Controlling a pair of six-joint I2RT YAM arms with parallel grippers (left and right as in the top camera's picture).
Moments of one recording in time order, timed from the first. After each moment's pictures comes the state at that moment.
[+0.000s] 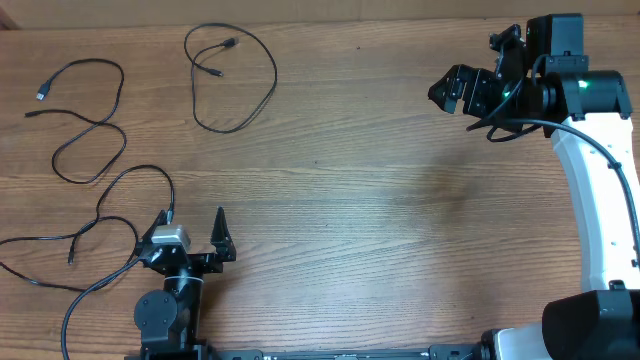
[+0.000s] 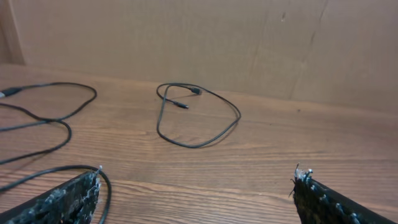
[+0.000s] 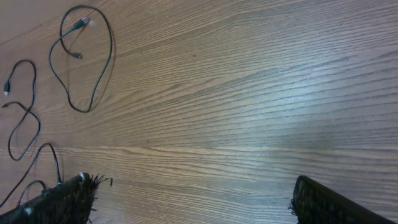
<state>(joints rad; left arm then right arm) 0.07 0.01 0.01 -0.07 0.08 -0.14 0.00 1.64 1.65 -1.04 -0.38 0.26</state>
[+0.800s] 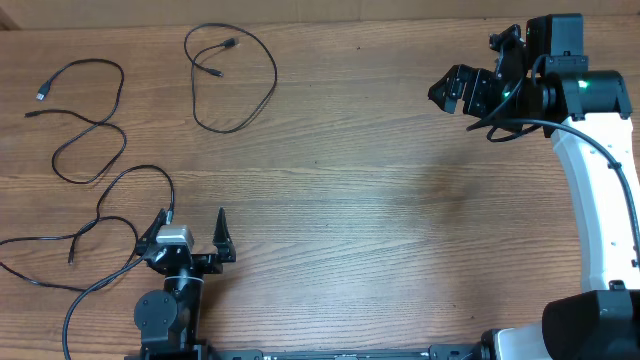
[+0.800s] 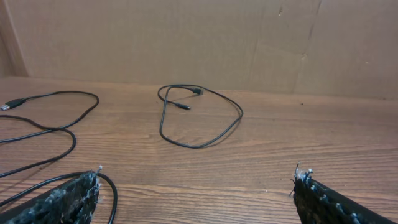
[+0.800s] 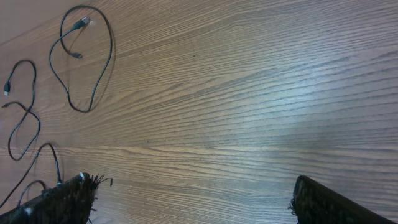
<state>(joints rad) 0.07 0.01 0.01 -0.07 0.09 -0.07 0.00 1.64 1.65 -1.04 -0.38 0.26</state>
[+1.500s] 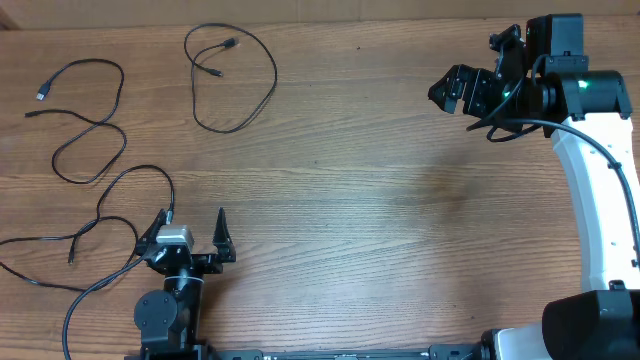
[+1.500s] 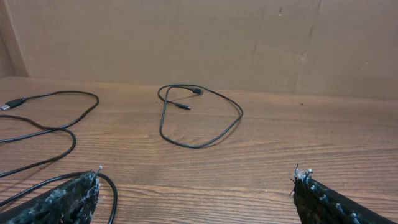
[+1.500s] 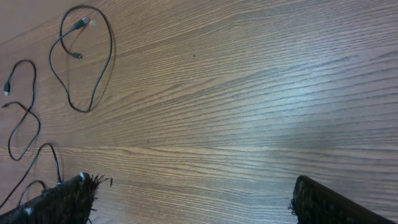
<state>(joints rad) 0.07 0.01 0.01 -0.07 0.09 -0.07 0.00 1.64 1.65 -1.04 -0.38 0.26</state>
